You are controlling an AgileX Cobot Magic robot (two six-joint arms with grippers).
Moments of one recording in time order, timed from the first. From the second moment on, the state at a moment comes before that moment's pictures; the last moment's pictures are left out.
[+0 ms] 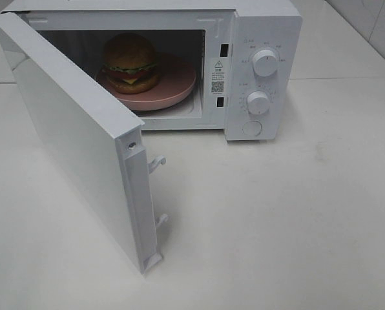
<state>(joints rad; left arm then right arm) 0.01 -0.01 -0.51 -0.11 1.08 0.04 0.03 -0.01 -0.50 -0.02 1.00 0.08</state>
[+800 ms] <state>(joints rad) 0.01 -0.01 -0.51 -0.11 1.08 0.04 0.03 -0.01 -0.50 -0.02 1.00 0.08</state>
